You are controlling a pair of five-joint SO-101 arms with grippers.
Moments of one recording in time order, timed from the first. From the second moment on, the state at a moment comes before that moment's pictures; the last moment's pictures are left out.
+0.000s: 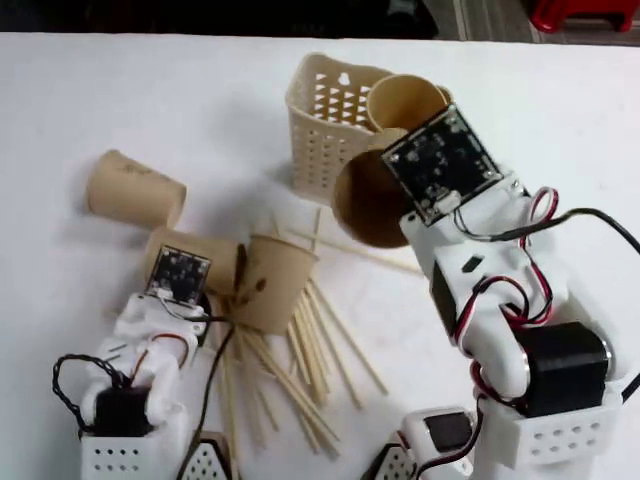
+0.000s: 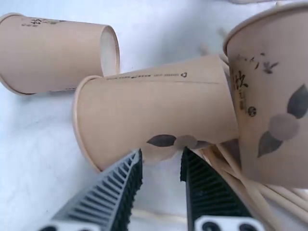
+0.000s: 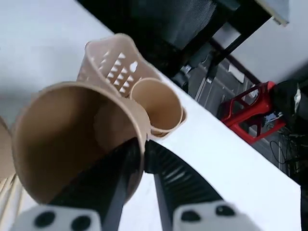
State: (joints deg) left arm -5.5 -103.8 91.4 66.9 -18.6; right arm -11.5 -46.1 -0.4 81.8 32.7
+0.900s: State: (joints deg) left arm -5.5 -103.8 91.4 66.9 -18.6; right arm -7.7 -31.5 -0.7 54.2 18.8
